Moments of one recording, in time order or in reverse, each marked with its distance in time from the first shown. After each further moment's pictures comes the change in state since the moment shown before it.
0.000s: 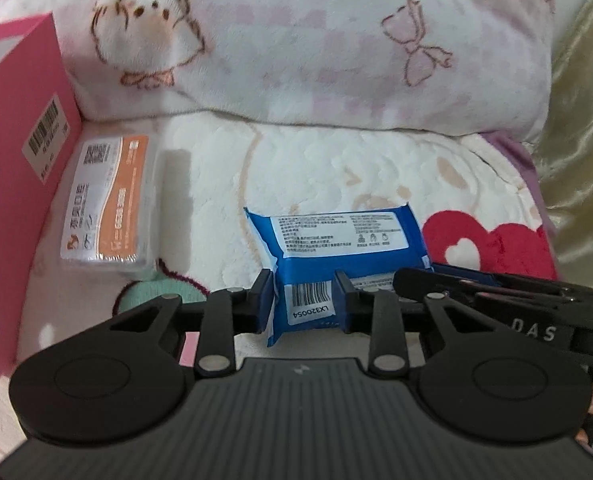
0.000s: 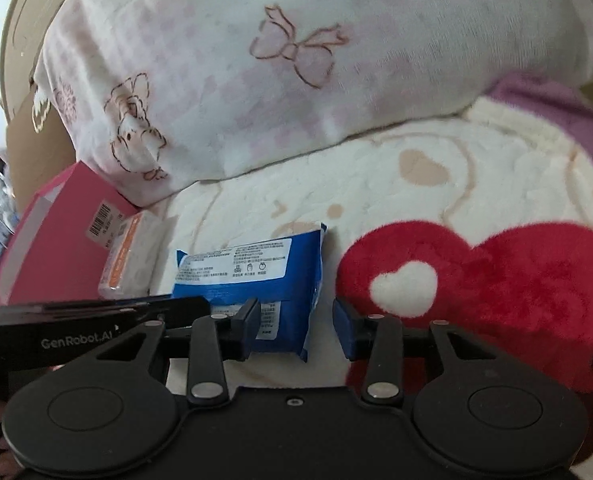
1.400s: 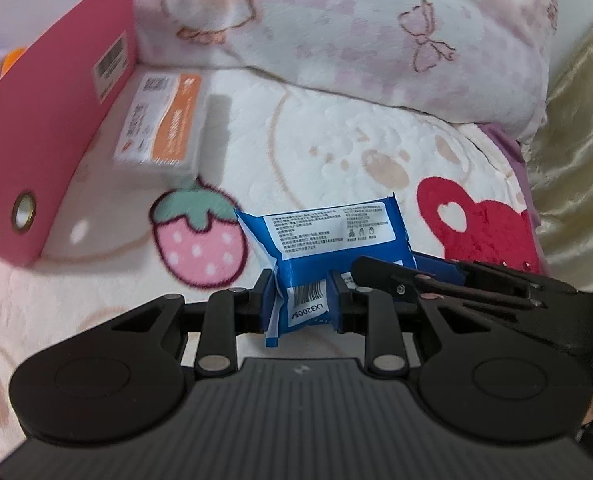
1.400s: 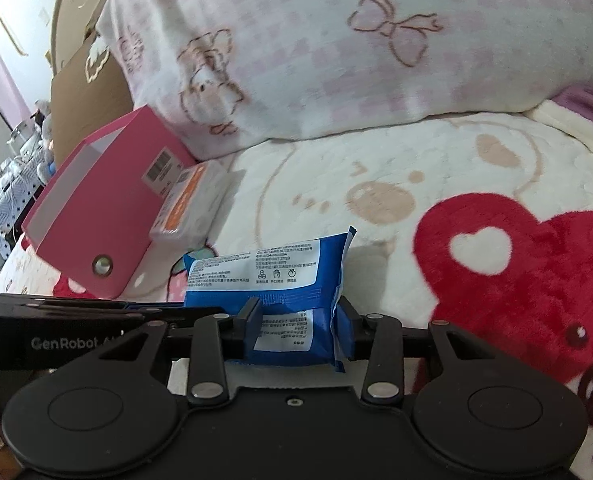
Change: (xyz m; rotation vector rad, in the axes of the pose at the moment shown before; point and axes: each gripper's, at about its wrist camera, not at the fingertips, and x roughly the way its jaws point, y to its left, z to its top) left arm -0.043 0.012 -0.045 -0.112 0.031 -0.003; right arm -0.009 0.051 -0.033 -0.174 0.034 0.033
